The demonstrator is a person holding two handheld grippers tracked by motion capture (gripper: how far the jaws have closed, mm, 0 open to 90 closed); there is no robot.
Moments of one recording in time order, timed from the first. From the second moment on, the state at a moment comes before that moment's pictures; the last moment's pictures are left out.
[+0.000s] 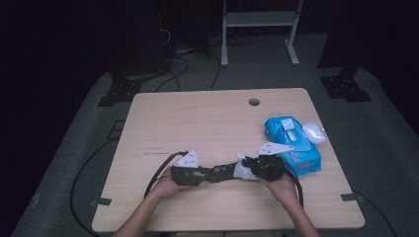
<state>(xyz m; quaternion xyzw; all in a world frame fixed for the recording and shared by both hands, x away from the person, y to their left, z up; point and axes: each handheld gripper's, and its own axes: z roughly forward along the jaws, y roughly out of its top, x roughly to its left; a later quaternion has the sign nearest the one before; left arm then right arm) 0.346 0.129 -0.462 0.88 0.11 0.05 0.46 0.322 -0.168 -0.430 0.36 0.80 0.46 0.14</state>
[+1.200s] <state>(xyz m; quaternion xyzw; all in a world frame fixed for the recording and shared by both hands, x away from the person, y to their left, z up) 0.347 0.132 -0.459 0.88 0.12 0.04 0.46 0.318 -0.168 -0.430 0.36 0.80 0.46 0.14</state>
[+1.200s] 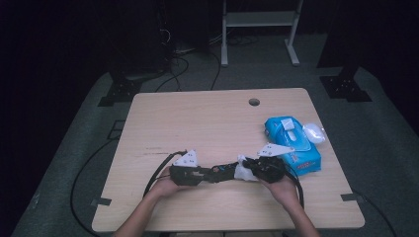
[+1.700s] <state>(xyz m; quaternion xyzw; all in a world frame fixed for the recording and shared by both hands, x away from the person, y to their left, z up) 0.351 0.100 -0.435 0.89 0.11 0.07 0.43 0.318 -0.168 -0.432 0.36 0.80 0.46 0.14</state>
